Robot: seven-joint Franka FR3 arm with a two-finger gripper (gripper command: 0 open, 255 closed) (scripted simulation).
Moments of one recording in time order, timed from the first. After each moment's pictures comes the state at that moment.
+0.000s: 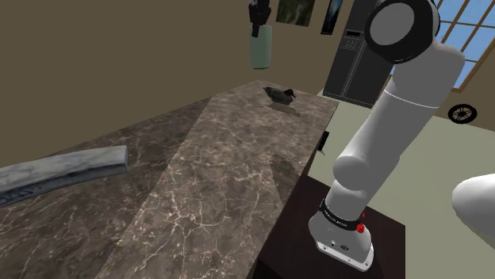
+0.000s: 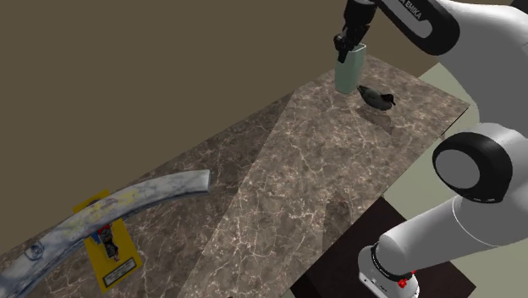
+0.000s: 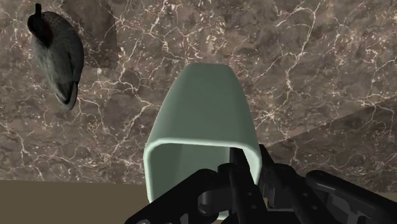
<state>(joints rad) -0.28 -0.05 0.08 -1.30 0.01 1.32 -0.32</state>
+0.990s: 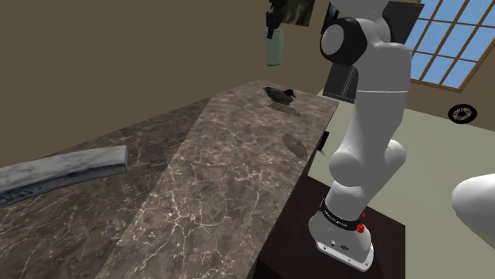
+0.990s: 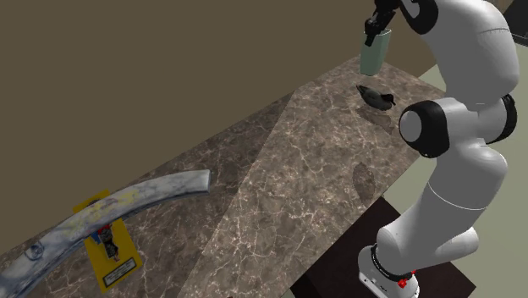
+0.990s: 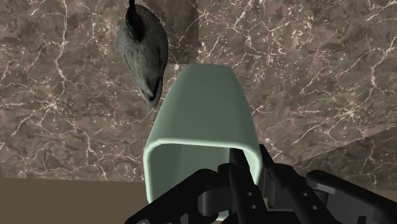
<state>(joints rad) -0.44 0.30 -0.04 -0.86 0.04 1.21 -0.58</state>
